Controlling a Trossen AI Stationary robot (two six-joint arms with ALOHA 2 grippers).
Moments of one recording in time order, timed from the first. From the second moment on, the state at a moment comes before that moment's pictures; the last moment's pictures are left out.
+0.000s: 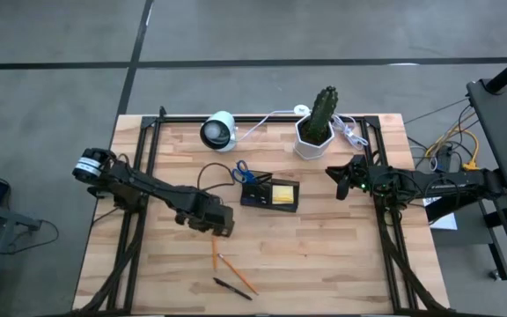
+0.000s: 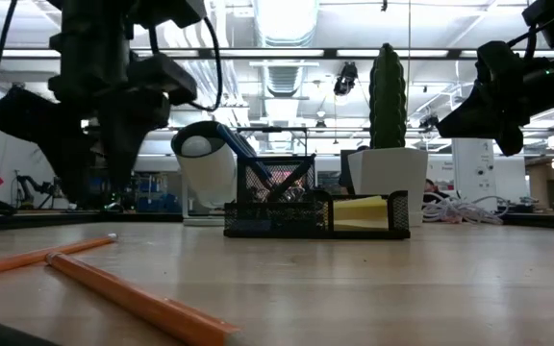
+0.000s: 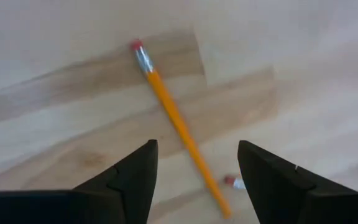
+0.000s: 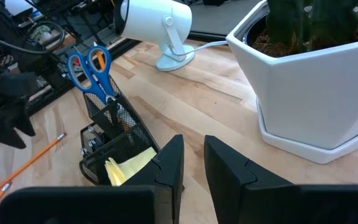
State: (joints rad) left arm -0.26 1.58 1.01 -0.75 0.10 -1.54; right arm -0.01 0.38 0.16 -0.14 0.44 0.60
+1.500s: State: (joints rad) left arm -0.26 1.72 0.95 -0.68 0.12 -1.72; right arm -0.01 0.38 0.16 -0.15 0.44 0.63
